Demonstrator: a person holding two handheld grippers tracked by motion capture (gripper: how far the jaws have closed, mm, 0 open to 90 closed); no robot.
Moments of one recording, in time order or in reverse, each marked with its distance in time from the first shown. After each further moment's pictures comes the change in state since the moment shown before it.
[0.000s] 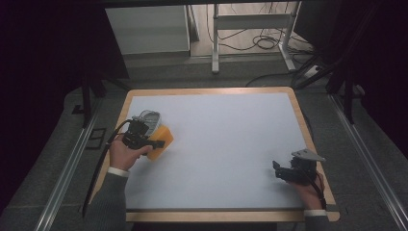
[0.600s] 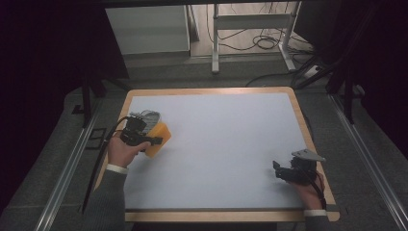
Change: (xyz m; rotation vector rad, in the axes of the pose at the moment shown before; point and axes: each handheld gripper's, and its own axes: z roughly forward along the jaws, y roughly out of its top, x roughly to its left) left arm 0.009 0.006 -0.004 -0.006 0.019 -0.018; right arm 0.000 0.000 0.000 -0.001 0.000 0.001
